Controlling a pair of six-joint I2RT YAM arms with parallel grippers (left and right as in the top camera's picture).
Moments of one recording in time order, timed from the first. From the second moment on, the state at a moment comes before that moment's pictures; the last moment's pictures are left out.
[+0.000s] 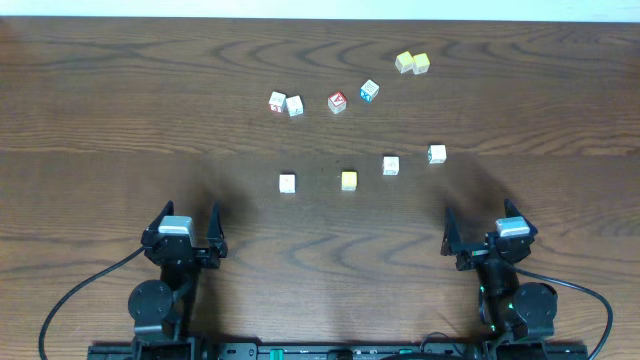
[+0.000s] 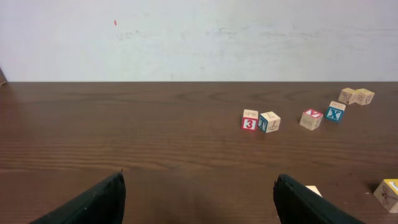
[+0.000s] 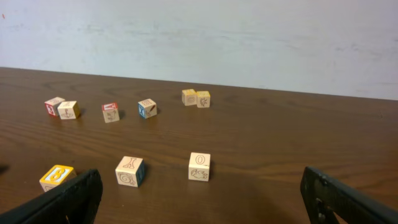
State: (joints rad) left arm 0.04 0.01 0.03 -0.12 0.12 -0.02; right arm 0.07 0.01 0.01 -0.07 -0.07 -0.01
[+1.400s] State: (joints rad) left arm 0.04 0.01 0.02 -0.08 0.36 -0.16; right arm 0.07 0.01 0.01 0.04 -0.20 0.08
